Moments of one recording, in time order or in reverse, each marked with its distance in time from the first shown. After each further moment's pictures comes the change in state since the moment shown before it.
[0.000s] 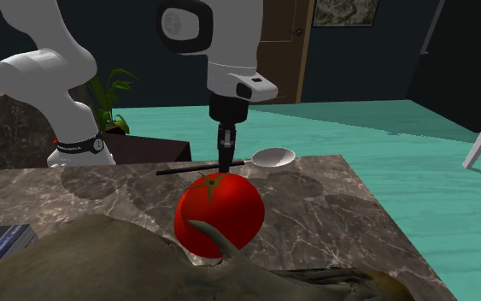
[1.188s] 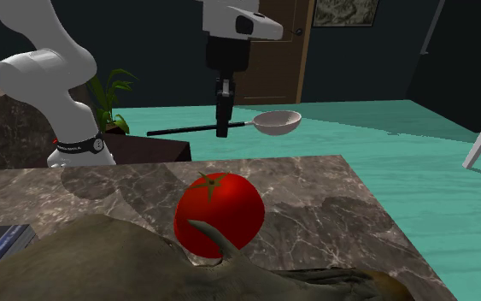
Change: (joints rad) arm 0.006 -0.111 0.005 0.124 -0.003 -0.234 -0.016
